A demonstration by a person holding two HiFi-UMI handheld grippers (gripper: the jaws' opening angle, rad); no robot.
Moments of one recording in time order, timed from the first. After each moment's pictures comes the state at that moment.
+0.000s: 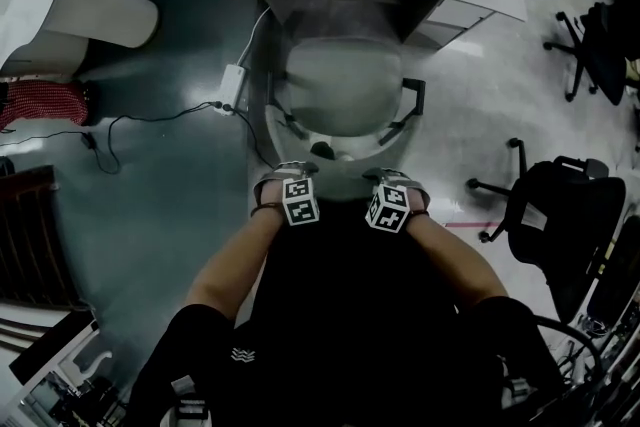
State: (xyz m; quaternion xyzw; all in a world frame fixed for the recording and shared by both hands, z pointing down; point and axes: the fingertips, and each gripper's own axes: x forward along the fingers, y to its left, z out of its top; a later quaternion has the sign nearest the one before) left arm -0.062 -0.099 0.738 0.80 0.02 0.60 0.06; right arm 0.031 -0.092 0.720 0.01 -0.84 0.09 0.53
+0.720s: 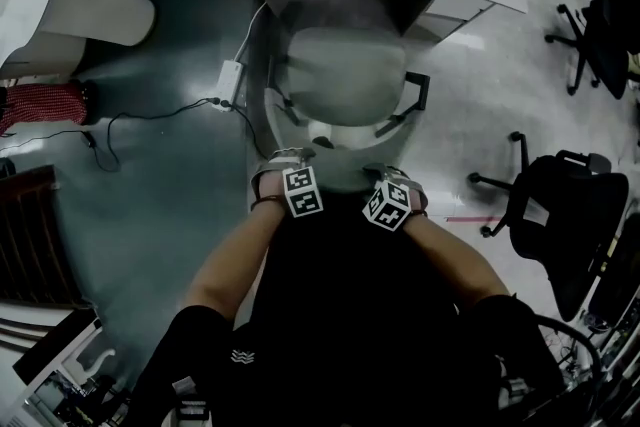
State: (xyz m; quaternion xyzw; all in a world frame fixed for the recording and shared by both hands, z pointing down) left arm -0.061 -0.134 0.731 0.78 -0.02 0.63 0.03; right arm 0.034 -0.104 0.719 0.10 -0.85 0.14 0.49
